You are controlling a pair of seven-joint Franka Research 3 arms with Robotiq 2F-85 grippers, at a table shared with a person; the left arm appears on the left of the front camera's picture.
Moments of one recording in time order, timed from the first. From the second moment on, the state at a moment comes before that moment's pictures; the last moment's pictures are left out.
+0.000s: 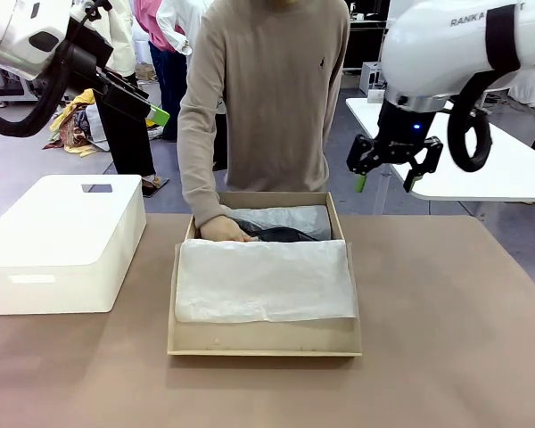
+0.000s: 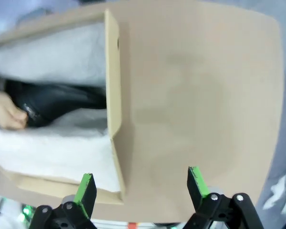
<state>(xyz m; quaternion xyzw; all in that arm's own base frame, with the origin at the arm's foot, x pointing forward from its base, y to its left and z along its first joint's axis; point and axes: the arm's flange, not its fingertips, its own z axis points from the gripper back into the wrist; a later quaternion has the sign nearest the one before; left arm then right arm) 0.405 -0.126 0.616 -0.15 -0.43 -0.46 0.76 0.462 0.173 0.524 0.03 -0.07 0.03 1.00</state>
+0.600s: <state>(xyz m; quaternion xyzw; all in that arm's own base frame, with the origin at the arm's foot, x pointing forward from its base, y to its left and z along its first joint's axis) 0.405 -0.126 0.616 -0.15 -0.43 -0.46 0.76 0.462 0.093 0.517 0.04 -0.13 0.39 0.91</state>
